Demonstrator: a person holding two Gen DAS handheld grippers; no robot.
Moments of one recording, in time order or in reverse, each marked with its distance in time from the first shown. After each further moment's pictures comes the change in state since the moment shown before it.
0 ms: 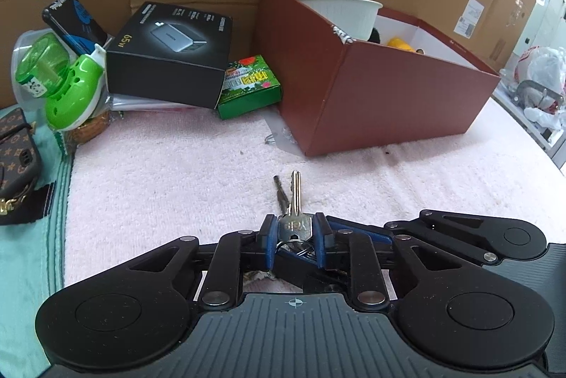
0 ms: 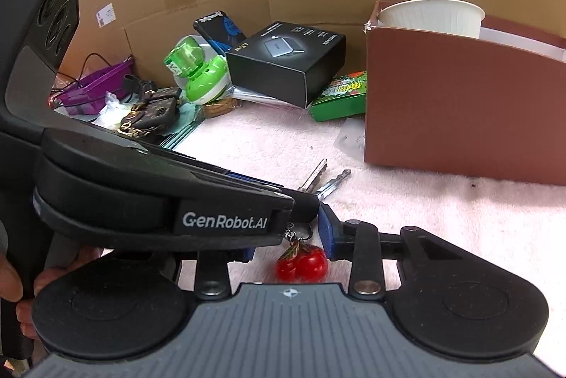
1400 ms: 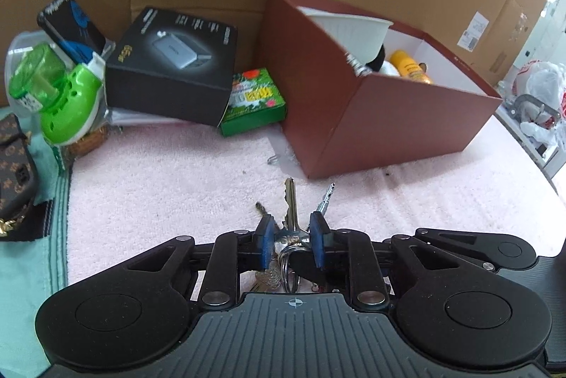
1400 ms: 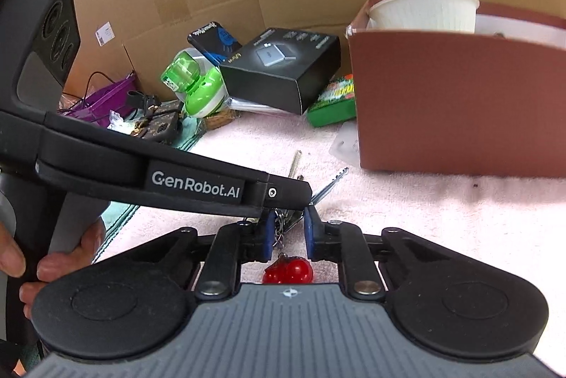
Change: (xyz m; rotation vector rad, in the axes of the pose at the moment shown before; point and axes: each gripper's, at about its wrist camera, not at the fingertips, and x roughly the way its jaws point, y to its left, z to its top) left arm 0.003 0.007 0.023 -0.029 0.009 -0.027; right arm 0.005 -0.017 0.005 0.064 -0.006 0.051
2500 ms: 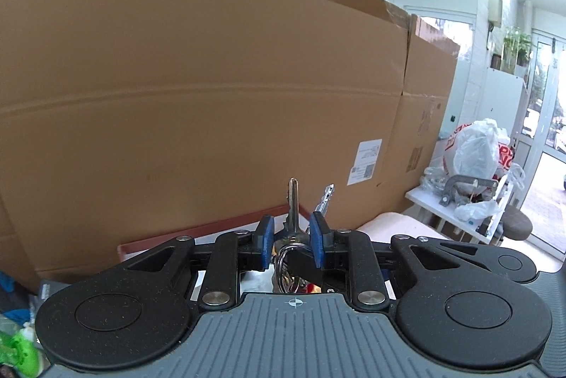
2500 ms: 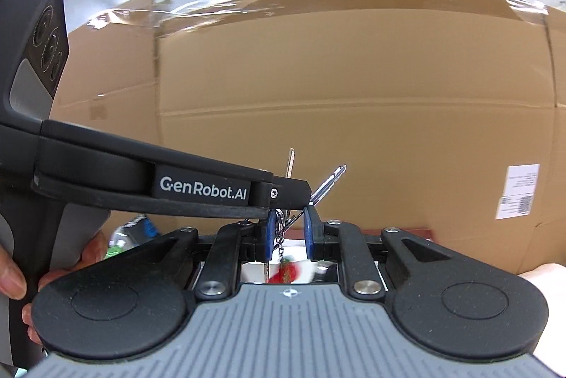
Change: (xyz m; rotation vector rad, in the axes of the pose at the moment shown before) left arm -0.042 -0.175 0.147 0.232 -0.336 -0.102; right arm -0.143 -0.076 0.121 -0.063 -0.423 -0.203
